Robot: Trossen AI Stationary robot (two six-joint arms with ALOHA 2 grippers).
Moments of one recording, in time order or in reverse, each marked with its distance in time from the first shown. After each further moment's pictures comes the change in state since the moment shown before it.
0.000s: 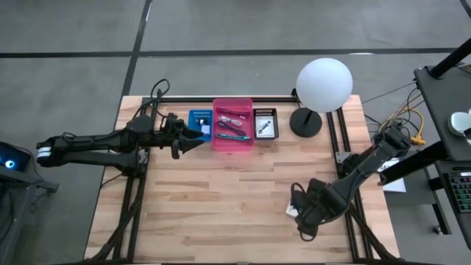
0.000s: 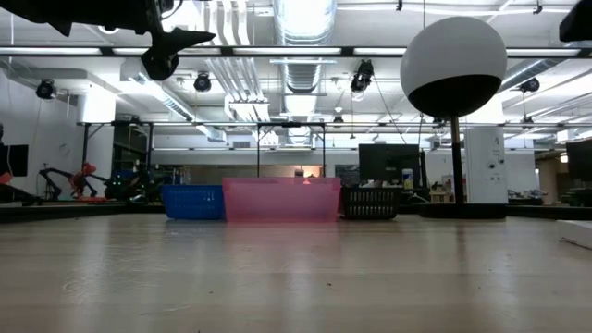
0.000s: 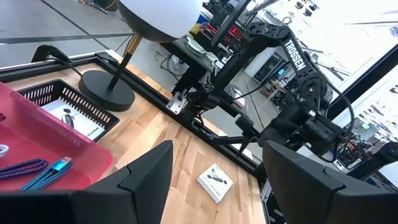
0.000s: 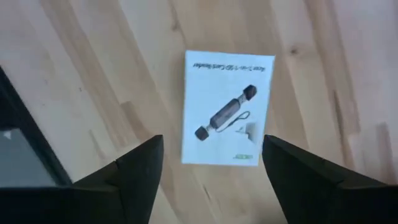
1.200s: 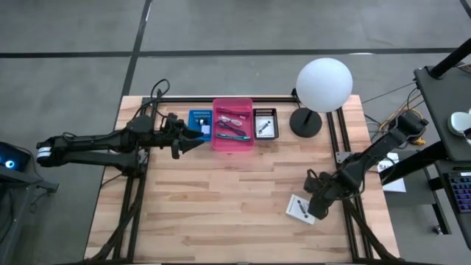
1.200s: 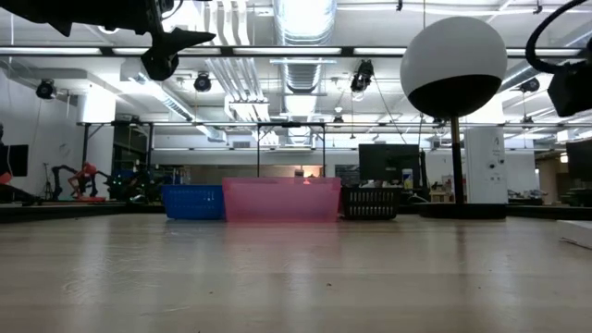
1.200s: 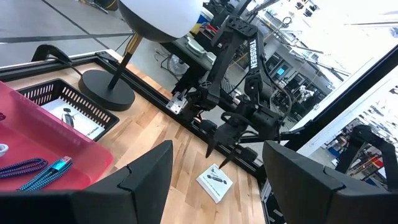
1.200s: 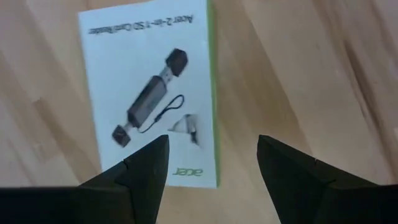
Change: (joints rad) left arm 0.000 0.000 0.000 0.000 0.000 -0.003; right arm -0.014 -0.389 -0.682 0.496 -0.030 0.119
